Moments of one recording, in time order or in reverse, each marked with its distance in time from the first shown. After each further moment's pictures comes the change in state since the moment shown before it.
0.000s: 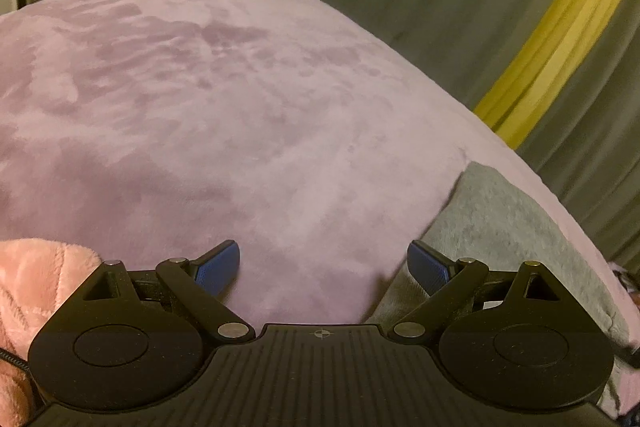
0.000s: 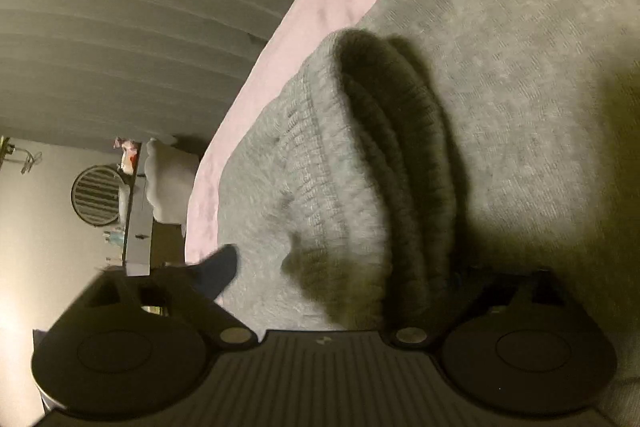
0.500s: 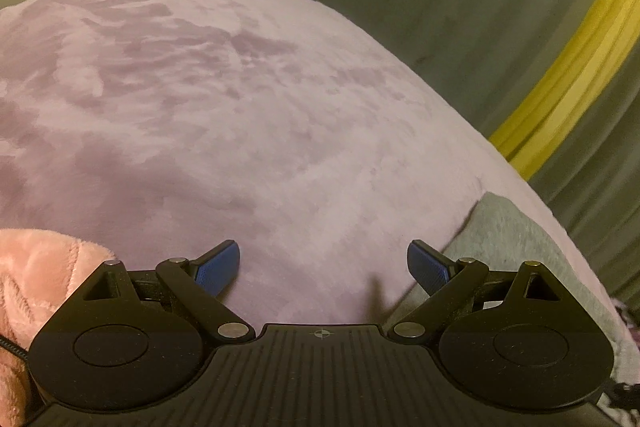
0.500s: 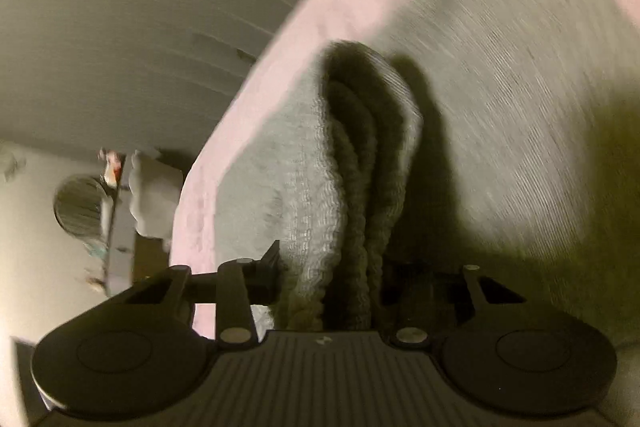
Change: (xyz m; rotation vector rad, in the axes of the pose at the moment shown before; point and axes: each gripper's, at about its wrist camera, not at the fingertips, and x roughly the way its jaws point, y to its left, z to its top) left arm -0.002 0.010 0.001 -0.088 -0.058 0.029; right arm 0.001 0.036 -0.009 -0.058 -0.082 -0.068
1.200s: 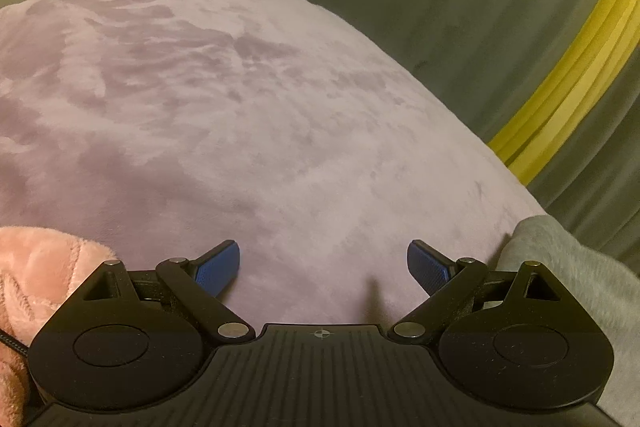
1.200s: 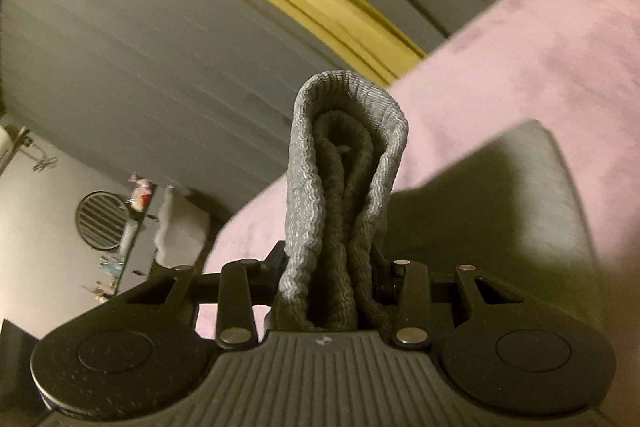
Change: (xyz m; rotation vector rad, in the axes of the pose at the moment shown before) left arm -0.001 0.001 0.001 0.008 -0.006 -0.006; right arm -0.105 0.035 0.029 -0.120 -0.190 0.049
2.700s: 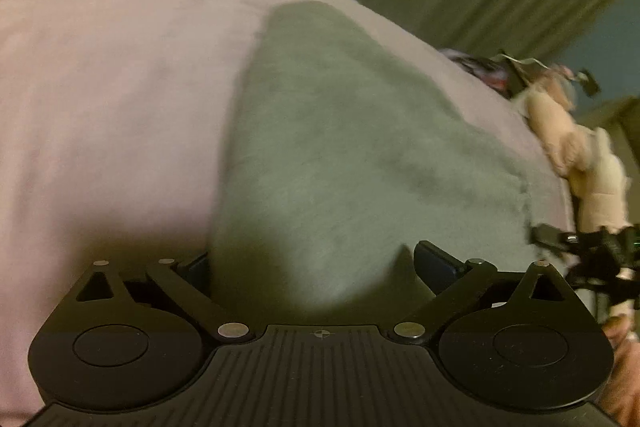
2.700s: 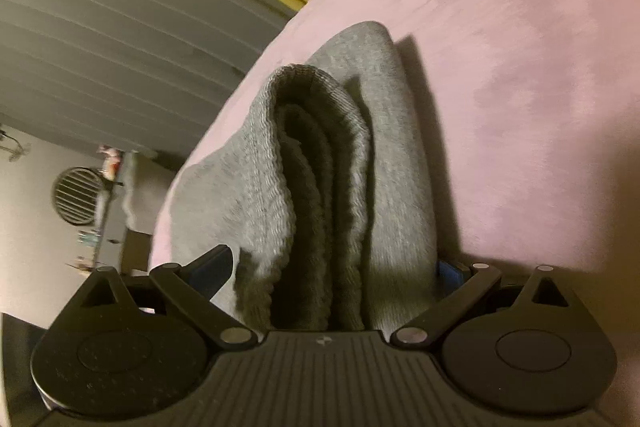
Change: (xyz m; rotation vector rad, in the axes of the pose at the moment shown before) left arm 0.075 -0.117 -0.023 0.555 0.601 -0.589; right arm 0.044 -0.149 -0.011 0.081 0.189 0.002
